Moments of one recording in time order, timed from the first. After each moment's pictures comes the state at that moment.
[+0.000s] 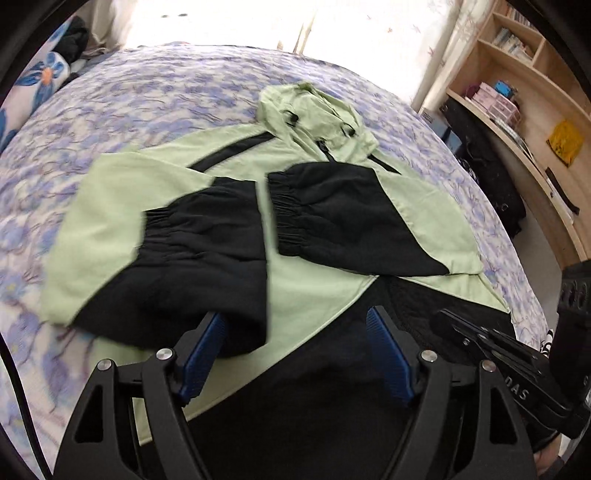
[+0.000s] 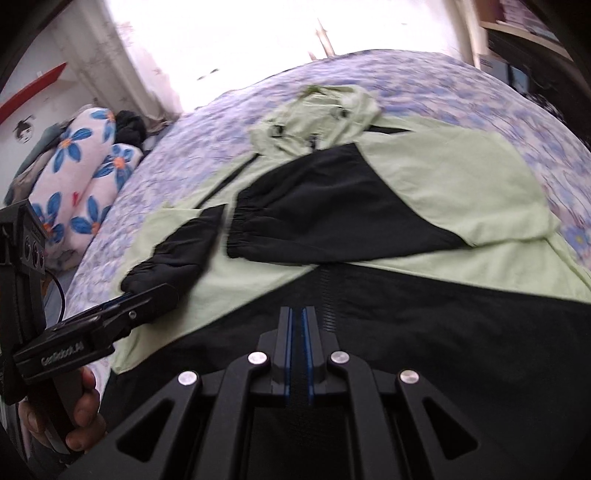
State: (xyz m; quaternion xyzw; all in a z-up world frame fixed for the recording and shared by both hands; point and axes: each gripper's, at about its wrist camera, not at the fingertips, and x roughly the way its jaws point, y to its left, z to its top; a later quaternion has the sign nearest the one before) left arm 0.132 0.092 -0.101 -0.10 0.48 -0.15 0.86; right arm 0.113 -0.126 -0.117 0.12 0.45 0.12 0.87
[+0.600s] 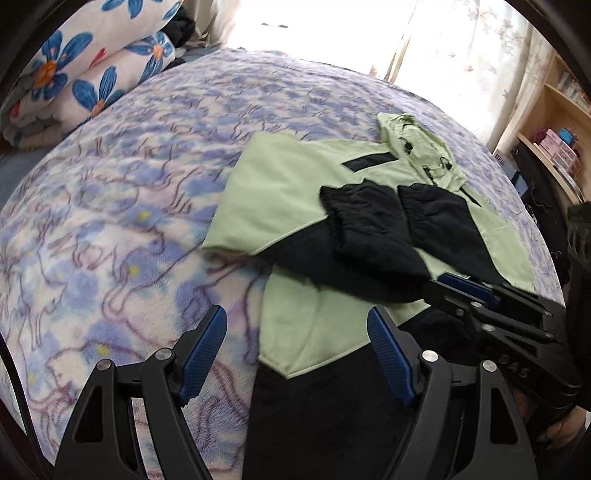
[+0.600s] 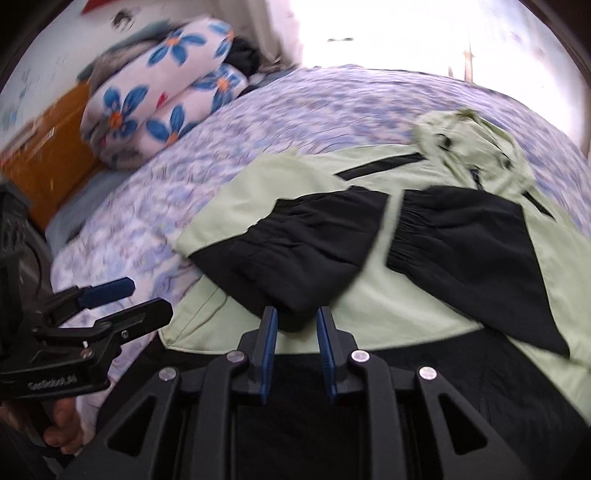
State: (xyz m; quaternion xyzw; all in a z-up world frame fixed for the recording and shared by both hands) left arm 0.072 0.193 -0.106 -0.13 0.47 0.00 0.88; right arm 0.132 0.023 -0.119 -0.07 0.46 0.27 0.84
